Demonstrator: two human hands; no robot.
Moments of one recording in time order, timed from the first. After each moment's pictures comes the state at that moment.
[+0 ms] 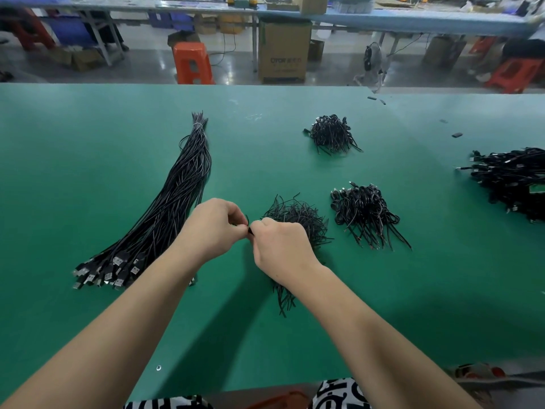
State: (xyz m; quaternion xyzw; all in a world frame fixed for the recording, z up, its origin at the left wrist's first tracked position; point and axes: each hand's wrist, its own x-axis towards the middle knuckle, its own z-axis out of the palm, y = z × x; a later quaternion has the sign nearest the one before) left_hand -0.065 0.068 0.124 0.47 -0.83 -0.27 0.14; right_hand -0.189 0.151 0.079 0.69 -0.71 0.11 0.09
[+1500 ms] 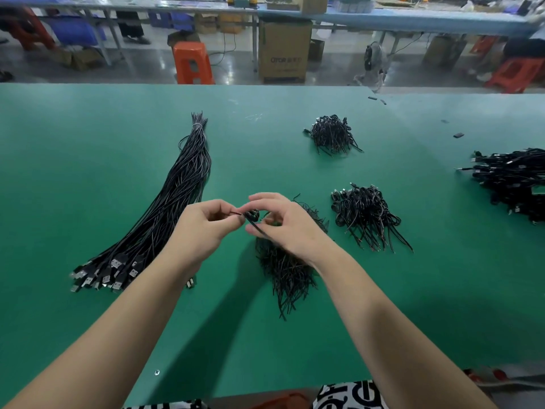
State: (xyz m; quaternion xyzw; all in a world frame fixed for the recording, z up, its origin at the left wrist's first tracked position) left_hand -0.055 0.070 0.111 0.42 -0.65 -0.54 0.33; right_hand -0.223 0.139 0.104 0.55 -0.58 0.47 -0.37
